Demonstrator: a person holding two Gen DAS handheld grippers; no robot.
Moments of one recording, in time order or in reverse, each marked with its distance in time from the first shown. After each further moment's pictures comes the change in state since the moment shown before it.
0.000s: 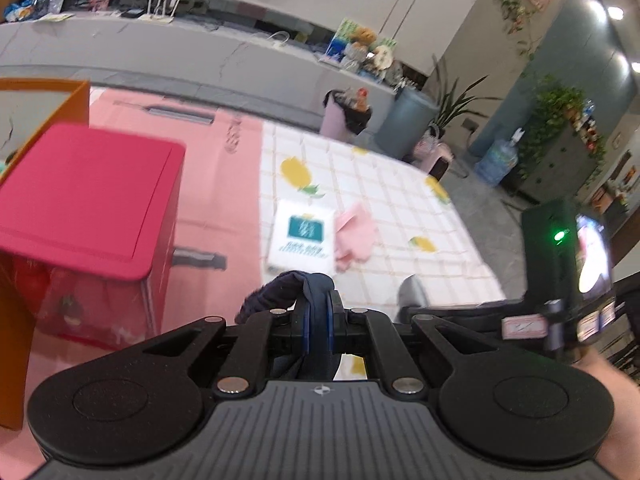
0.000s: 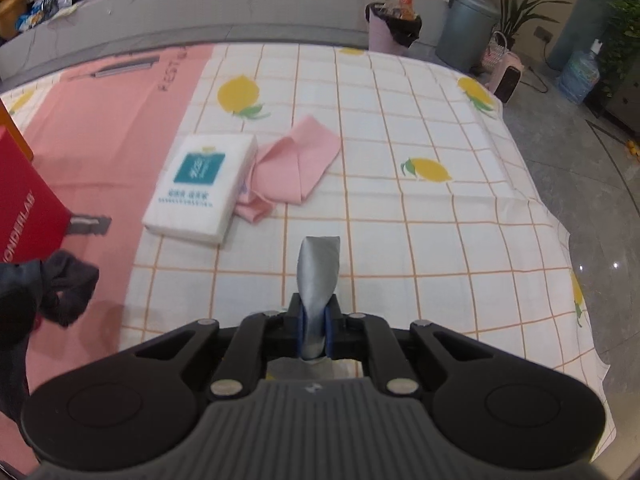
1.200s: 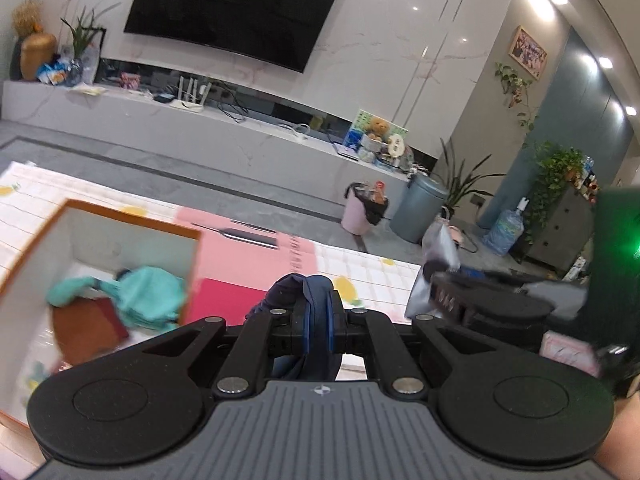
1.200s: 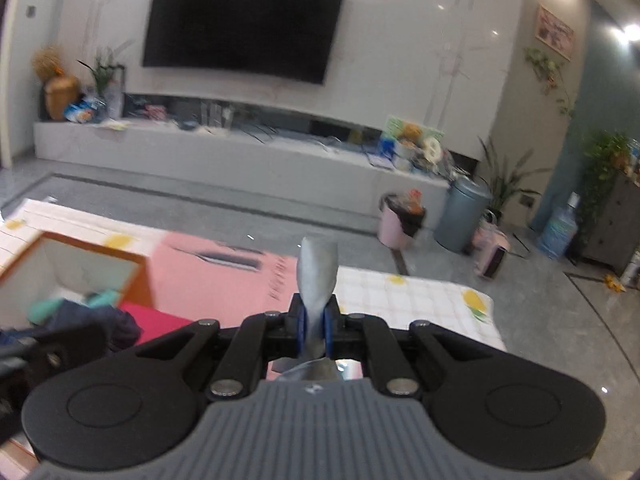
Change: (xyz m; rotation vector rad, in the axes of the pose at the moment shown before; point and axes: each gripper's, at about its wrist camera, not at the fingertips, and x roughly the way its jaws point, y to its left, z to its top) left arm -0.126 0.059 0.050 0.015 -0.234 0.066; right arm -0.191 0.149 0.020 -0.115 -0.537 -0.029
